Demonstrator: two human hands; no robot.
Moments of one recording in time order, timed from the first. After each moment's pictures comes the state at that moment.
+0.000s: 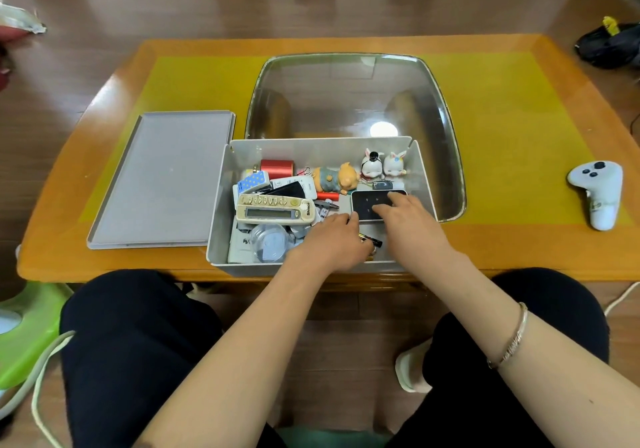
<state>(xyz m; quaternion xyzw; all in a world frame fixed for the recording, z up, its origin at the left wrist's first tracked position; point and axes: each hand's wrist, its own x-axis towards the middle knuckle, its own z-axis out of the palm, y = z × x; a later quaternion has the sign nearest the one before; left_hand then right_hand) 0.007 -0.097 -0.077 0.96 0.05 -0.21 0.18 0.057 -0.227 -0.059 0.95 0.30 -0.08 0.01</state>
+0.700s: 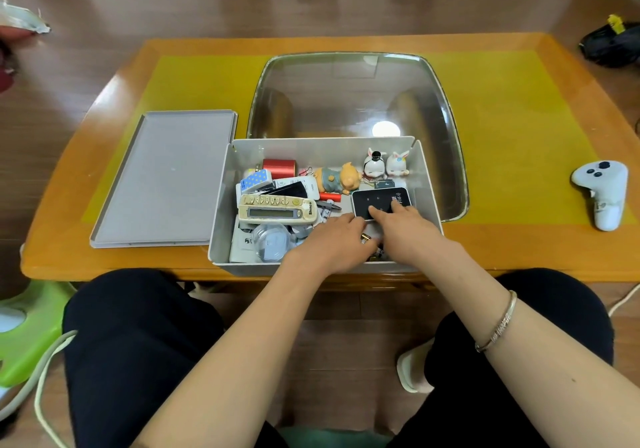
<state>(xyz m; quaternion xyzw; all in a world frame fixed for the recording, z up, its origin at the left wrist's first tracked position) 0.004 -0.096 -0.079 0.96 0.03 -0.17 0.22 0.067 -0.218 -0.065 0.93 0.27 -0.23 0.04</state>
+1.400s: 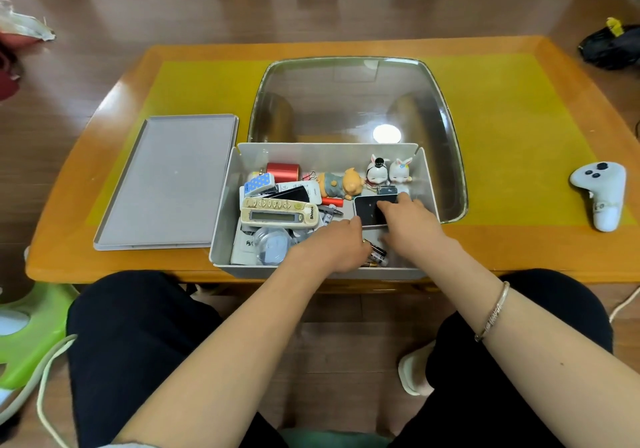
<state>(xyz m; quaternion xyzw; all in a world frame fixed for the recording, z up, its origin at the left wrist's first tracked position) 0.008 -0.098 -0.071 0.95 0.05 -0.24 0.20 0.071 -0.220 -0.060 0.95 0.25 -0.16 0.02</state>
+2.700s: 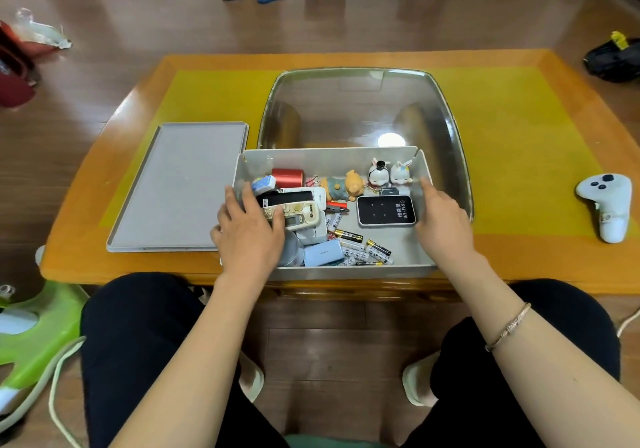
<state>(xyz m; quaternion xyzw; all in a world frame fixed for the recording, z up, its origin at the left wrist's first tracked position) -0.050 -0.013 -0.064 0.91 0.37 0.07 0.15 0.079 -0.245 -0.059 0.97 0.16 0.00 -0.15</state>
